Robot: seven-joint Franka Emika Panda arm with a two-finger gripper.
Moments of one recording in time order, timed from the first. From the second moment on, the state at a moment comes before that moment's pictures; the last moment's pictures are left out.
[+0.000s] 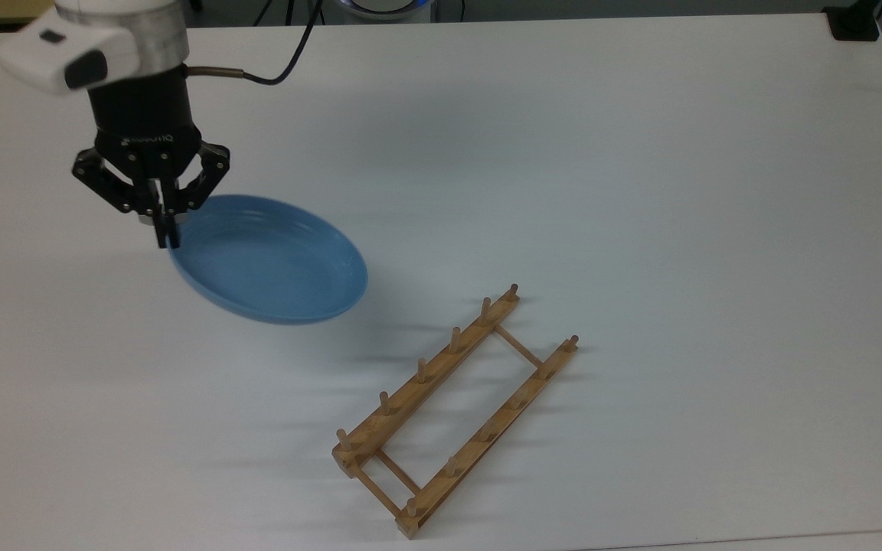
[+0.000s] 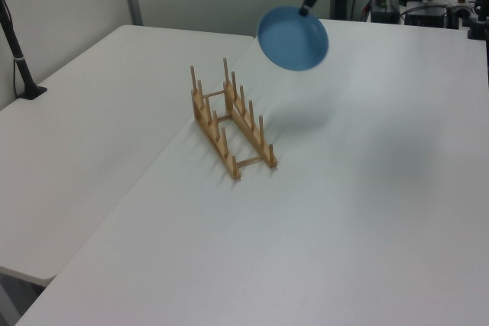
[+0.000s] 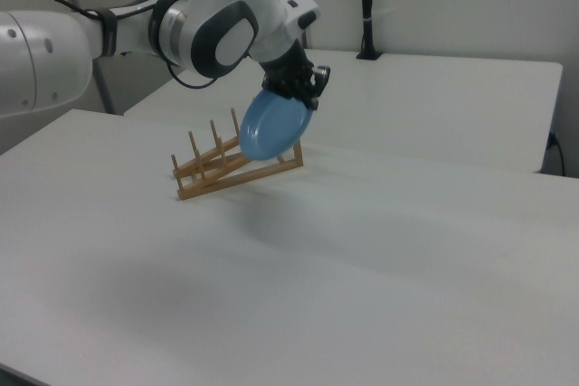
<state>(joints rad) 0.03 0.31 -0.25 -1.50 0.14 2.31 -0.46</state>
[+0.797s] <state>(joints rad) 0.20 0.33 -0.24 -1.52 -0.52 2.64 0.13</state>
